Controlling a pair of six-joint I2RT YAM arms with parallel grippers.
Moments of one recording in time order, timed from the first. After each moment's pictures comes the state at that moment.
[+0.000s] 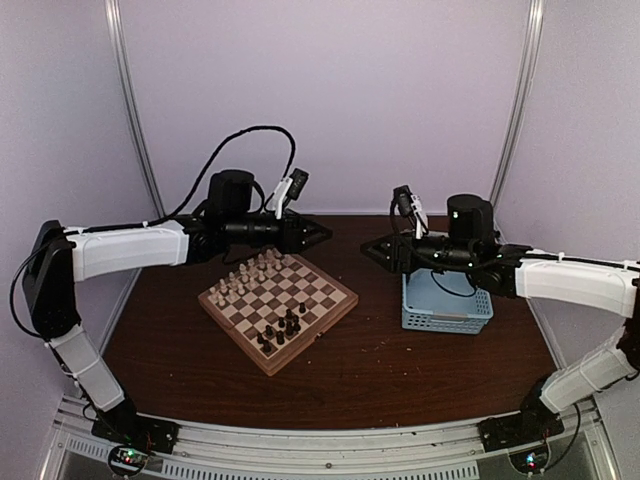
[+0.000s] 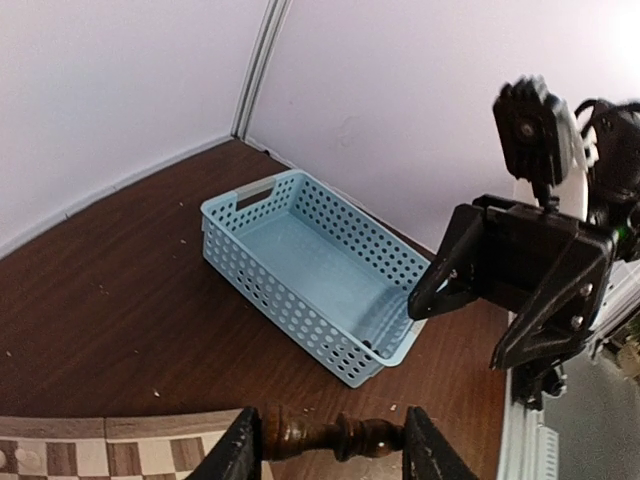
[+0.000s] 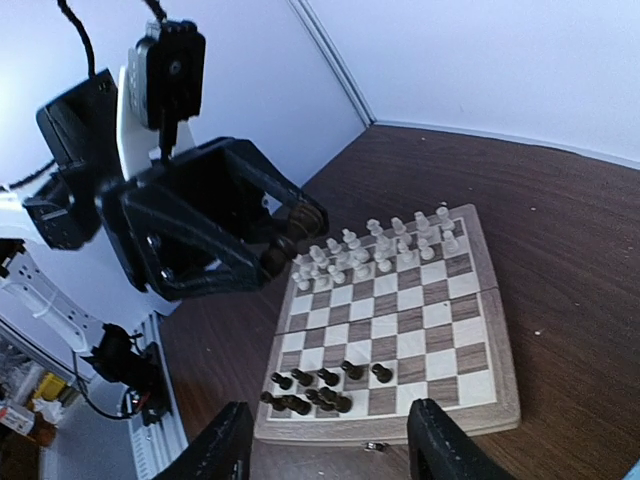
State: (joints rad) left arm -0.72 1.67 1.21 0.20 0.51 -0.20; right arm 0.66 1.35 0.89 0.23 -0.43 0.45
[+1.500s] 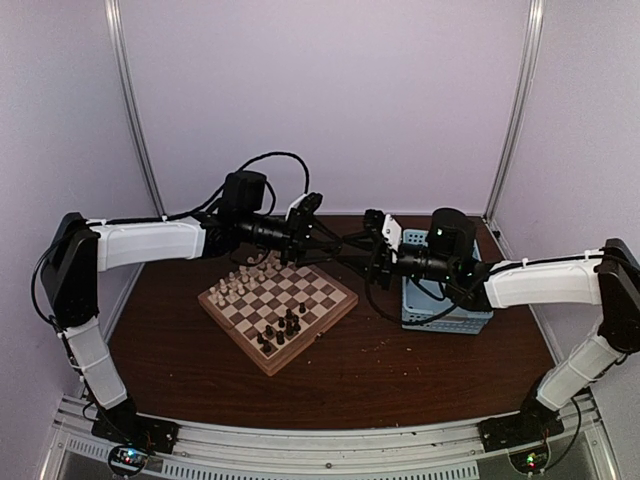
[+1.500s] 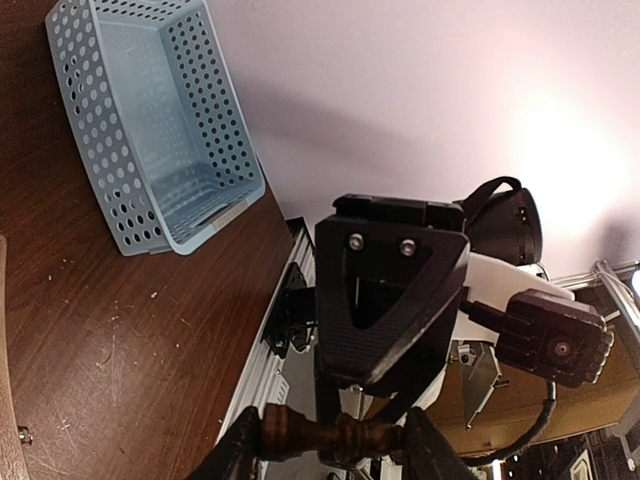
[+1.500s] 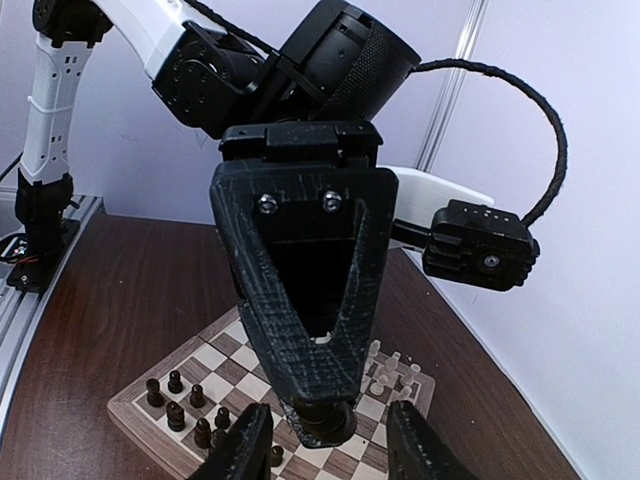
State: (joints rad) left arm -0.69 1.80 1.34 0.13 1.01 -0.97; right arm 0.74 1.50 0.84 0.63 -0.51 -0.30
